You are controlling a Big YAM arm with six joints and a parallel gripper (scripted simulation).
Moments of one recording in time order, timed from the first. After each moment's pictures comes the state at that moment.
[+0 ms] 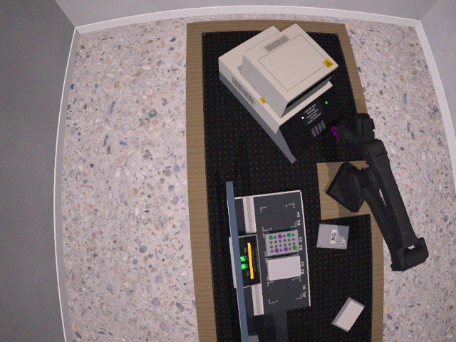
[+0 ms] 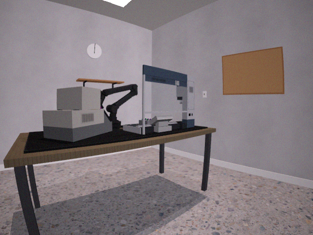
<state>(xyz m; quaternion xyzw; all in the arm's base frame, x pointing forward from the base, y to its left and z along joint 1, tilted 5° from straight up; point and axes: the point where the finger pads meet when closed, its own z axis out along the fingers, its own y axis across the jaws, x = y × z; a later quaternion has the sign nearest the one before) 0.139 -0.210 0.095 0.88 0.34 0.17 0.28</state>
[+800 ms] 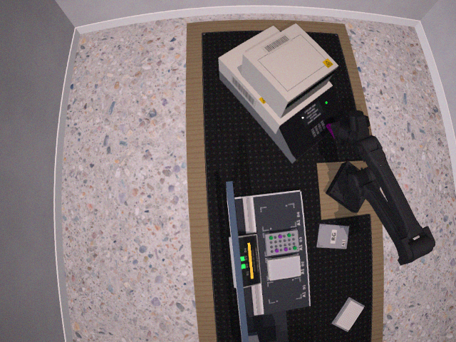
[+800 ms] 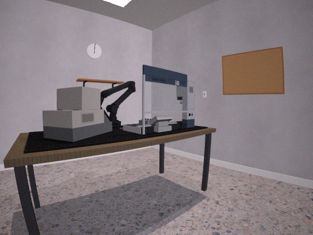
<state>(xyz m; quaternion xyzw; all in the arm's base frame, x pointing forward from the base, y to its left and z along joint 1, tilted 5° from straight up) 0.154 -0.223 0.080 0.88 0.34 0.17 0.29</state>
